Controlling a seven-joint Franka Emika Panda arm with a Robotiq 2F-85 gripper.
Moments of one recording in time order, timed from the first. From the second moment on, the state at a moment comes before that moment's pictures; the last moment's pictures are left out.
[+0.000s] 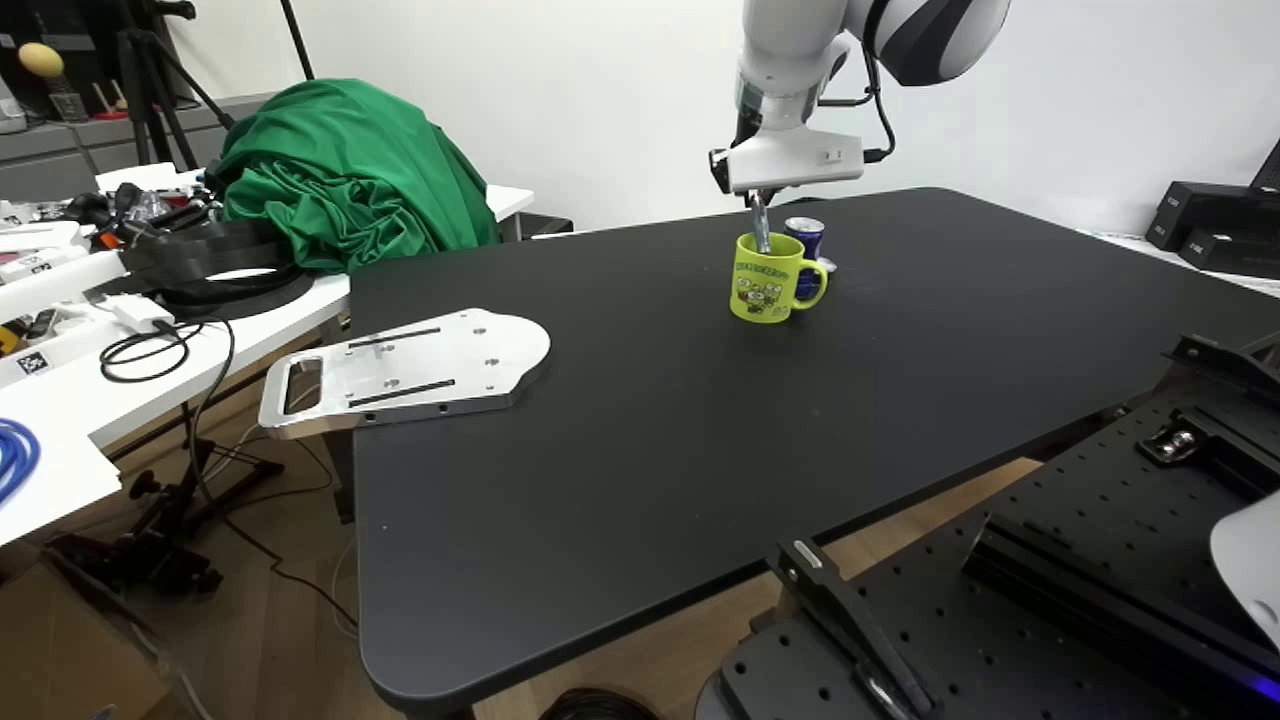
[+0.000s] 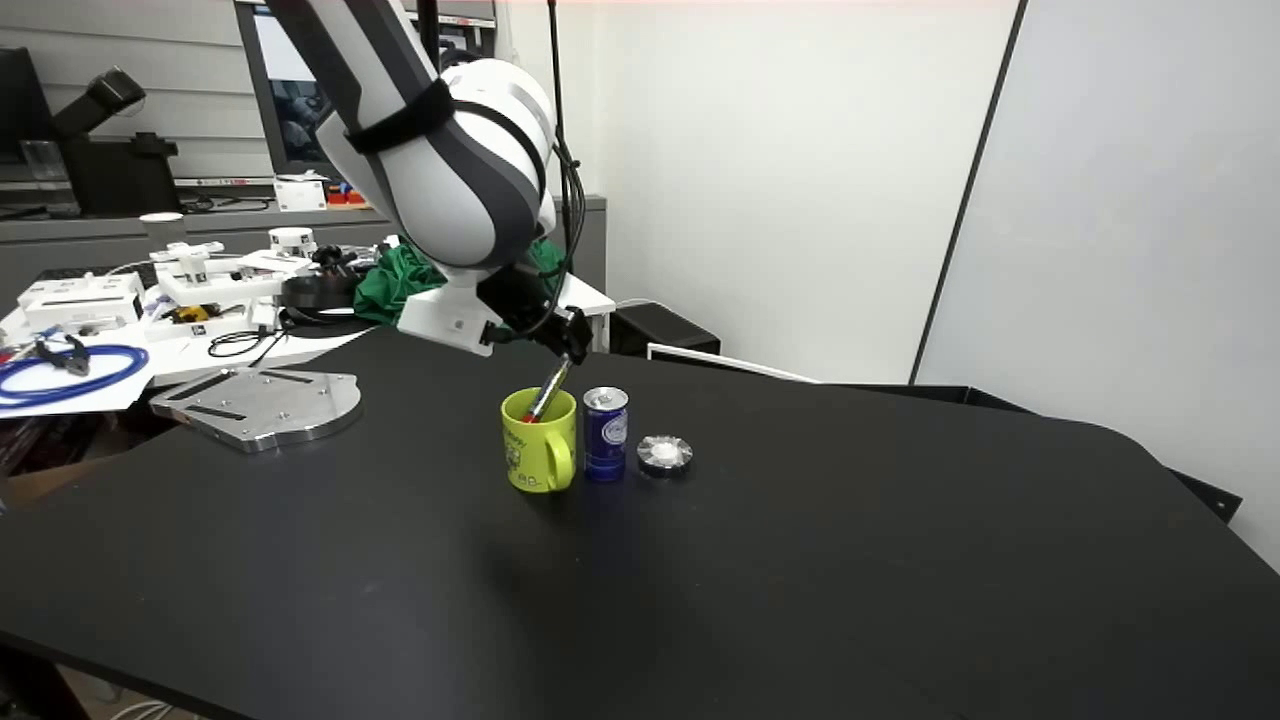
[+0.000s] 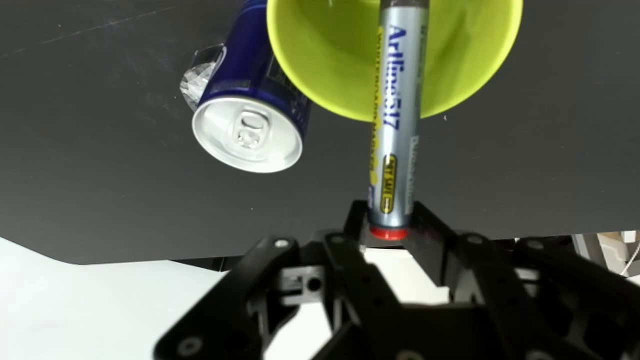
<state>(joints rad) 0.35 0.53 -0.50 -2.13 -1.67 3.03 2.07</state>
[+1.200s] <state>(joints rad) 0.08 0.36 -0.29 -2.37 -1.33 3.28 1.43</state>
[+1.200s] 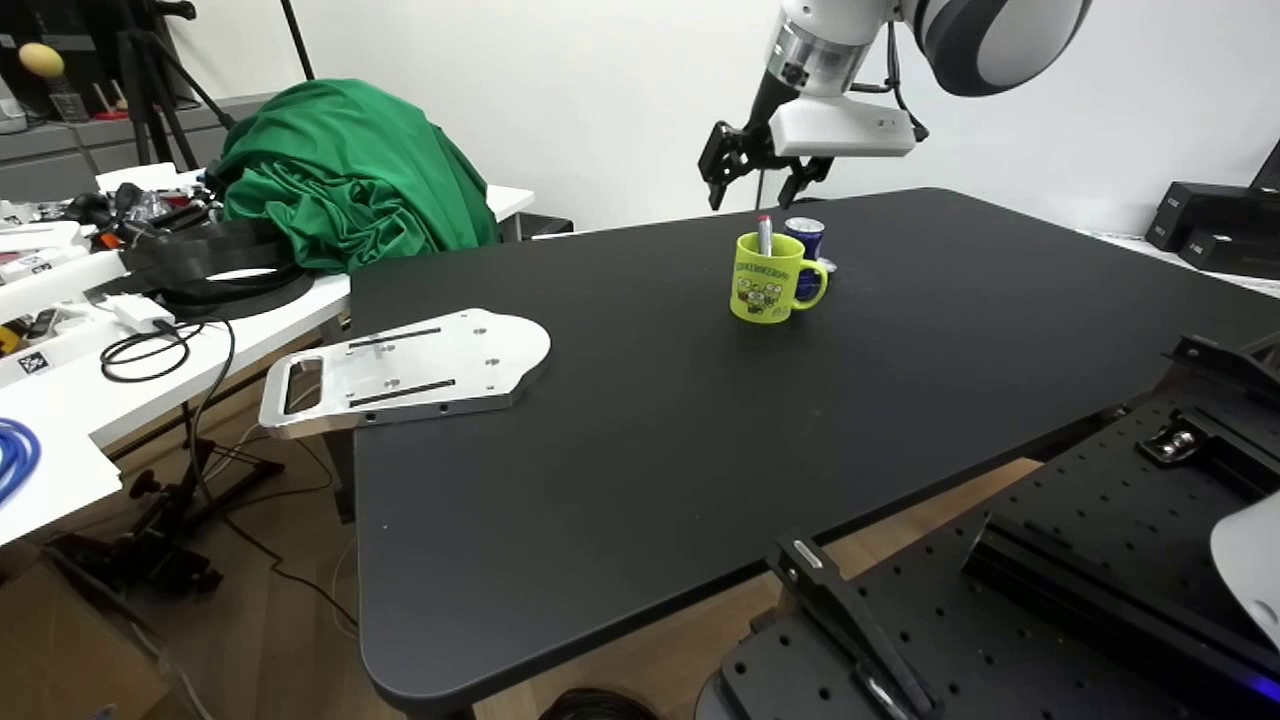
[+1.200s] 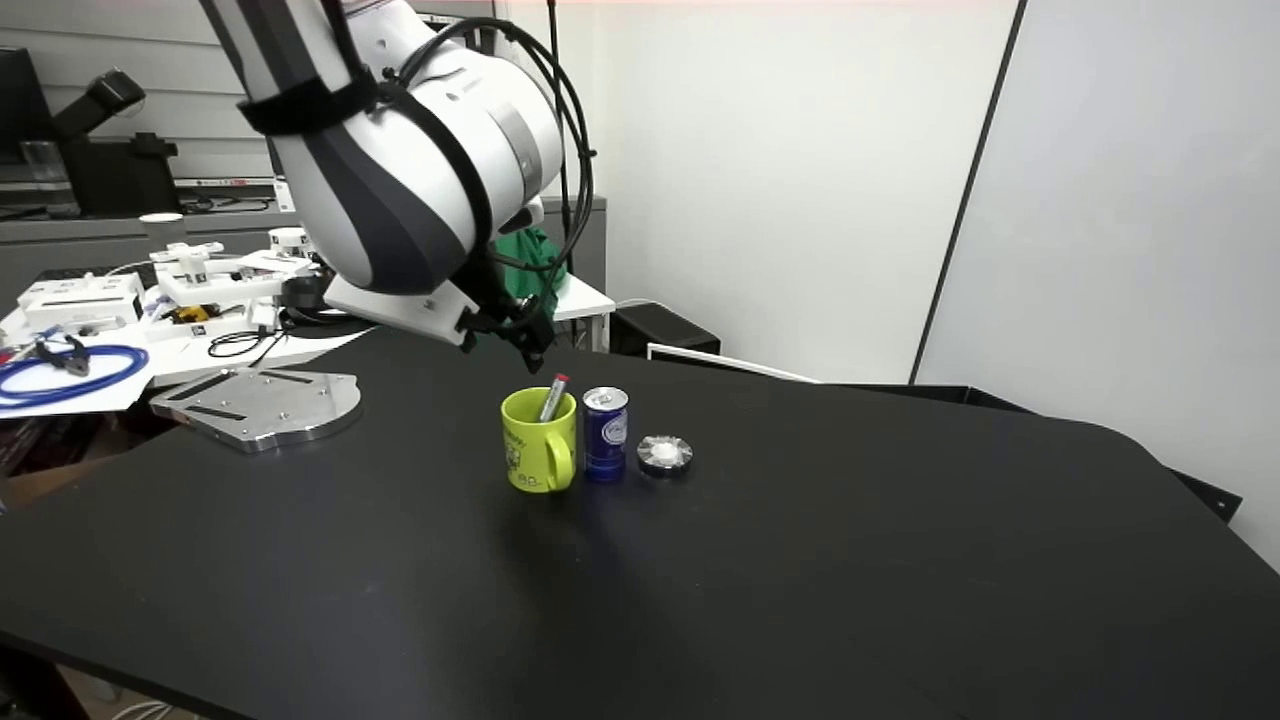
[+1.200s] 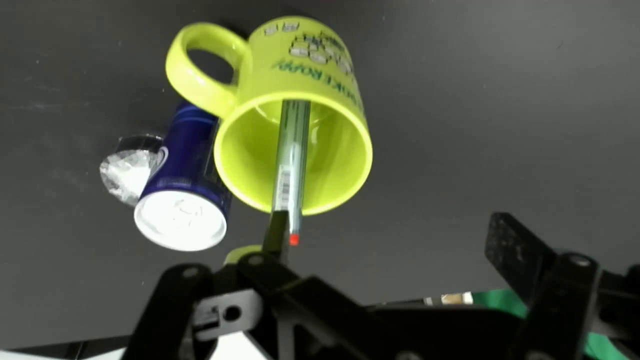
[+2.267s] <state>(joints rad) -0.95 0.52 0.75 -2.60 -0.67 2.76 0.56</state>
